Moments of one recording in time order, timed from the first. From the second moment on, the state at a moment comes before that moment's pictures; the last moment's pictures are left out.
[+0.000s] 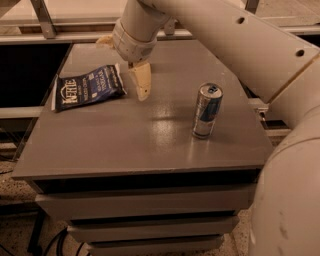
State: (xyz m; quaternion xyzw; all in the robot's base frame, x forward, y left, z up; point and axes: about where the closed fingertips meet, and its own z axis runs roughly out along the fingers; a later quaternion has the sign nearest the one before) arm 0.641 0.101 0.919 -0.89 0.36 -0.03 0.26
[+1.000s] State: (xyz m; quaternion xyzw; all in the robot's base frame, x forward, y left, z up) arm 0.647 0.113 0.888 -0.92 0.32 -0.11 0.19
